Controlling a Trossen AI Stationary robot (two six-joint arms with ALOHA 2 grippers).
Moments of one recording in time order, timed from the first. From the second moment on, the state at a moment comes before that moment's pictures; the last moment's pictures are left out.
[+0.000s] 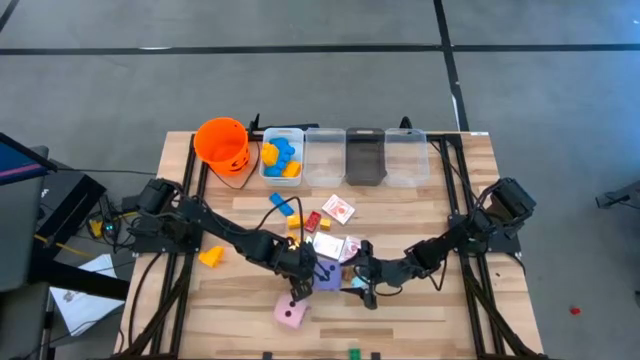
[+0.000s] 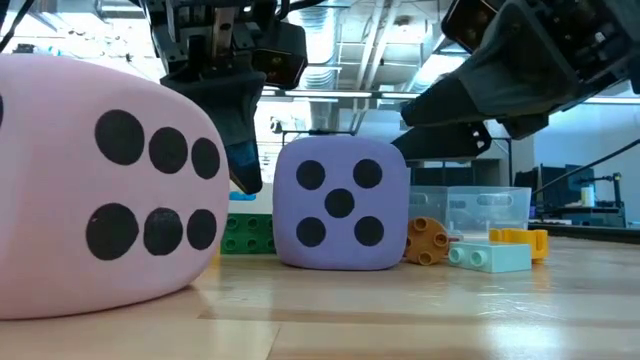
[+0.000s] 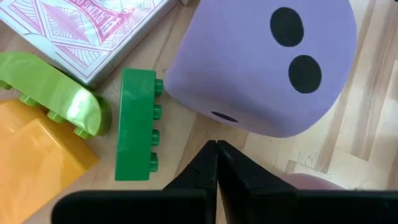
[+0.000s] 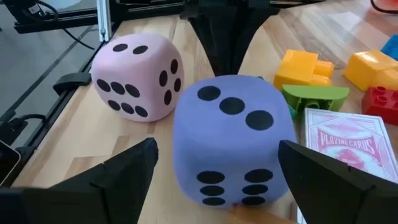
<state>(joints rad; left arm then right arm) -0.36 1.81 1.15 -0.43 -0.10 -0.73 0.52 1.74 0.64 0.65 0.42 0.34</state>
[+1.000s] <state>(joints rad) -0.37 1.81 1.15 -0.43 -0.05 -0.73 0.47 1.74 0.64 0.63 0.36 0.41</state>
